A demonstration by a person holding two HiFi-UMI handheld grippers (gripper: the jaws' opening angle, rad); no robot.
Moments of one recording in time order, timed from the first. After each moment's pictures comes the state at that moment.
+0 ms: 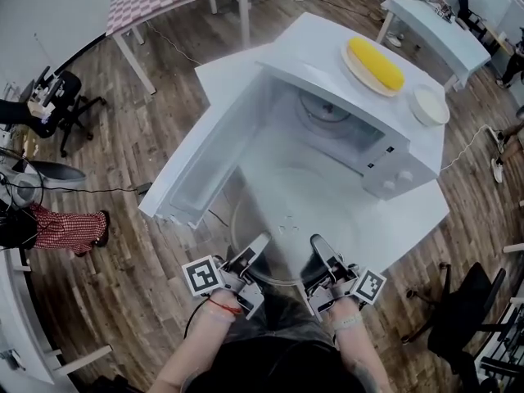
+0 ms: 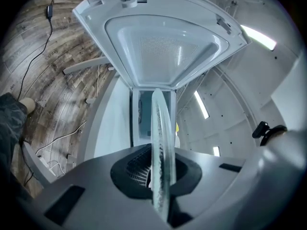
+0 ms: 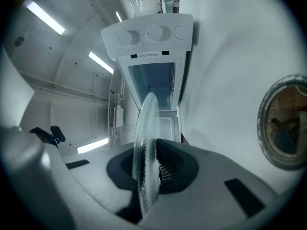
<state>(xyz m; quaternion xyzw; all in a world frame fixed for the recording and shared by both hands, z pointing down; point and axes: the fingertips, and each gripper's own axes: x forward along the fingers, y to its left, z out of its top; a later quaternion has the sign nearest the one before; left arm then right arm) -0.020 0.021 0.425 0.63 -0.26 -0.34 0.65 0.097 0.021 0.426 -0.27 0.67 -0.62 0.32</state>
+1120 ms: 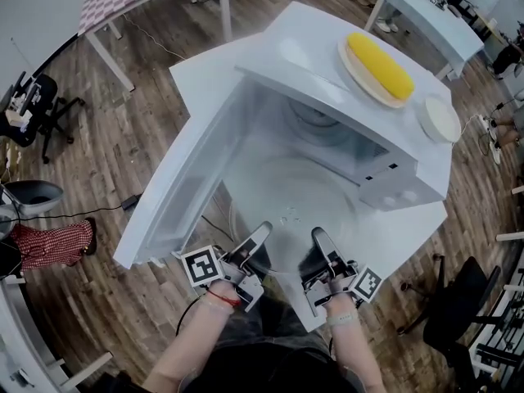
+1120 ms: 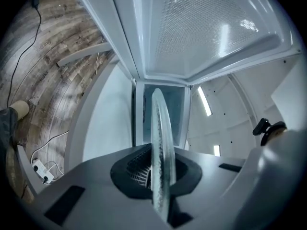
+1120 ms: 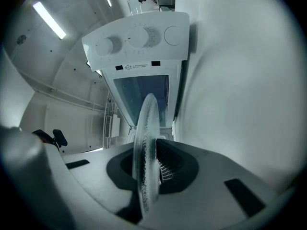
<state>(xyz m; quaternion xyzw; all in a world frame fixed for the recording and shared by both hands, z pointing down) 0.001 -0.056 0.452 0.63 -0.23 -0.31 0.67 0.119 -0.044 0.453 -0.32 0.64 -0.60 0.35</state>
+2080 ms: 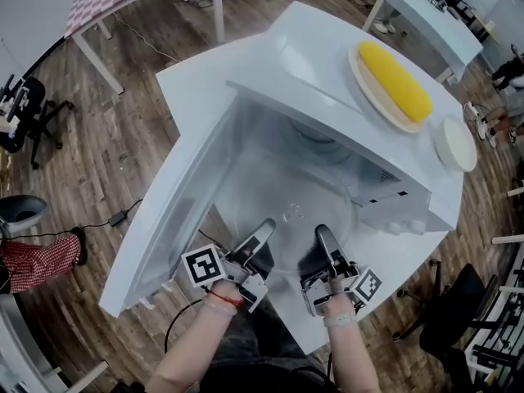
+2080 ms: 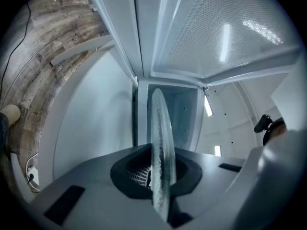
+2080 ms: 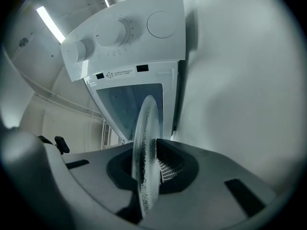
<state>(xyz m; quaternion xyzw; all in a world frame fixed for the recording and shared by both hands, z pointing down) 0.015 -0.124 0.469 0.63 -0.22 -0.31 0.67 0.134 -0.110 0.471 -0.35 0.62 -0.59 0.39</state>
